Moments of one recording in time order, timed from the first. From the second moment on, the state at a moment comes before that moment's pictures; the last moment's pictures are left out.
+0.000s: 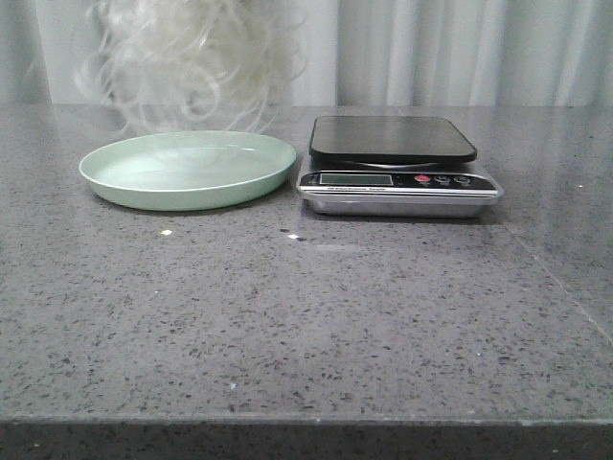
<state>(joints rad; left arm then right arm) -0.56 0.03 -0.43 -0.05 0.47 0.10 0.64 1.91 -2.00 0.23 0.93 -0.06</state>
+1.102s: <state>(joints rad) -0.56 0.03 -0.43 -0.05 0.47 0.10 0.49 1.67 -1.85 0.12 0.96 -0.06</state>
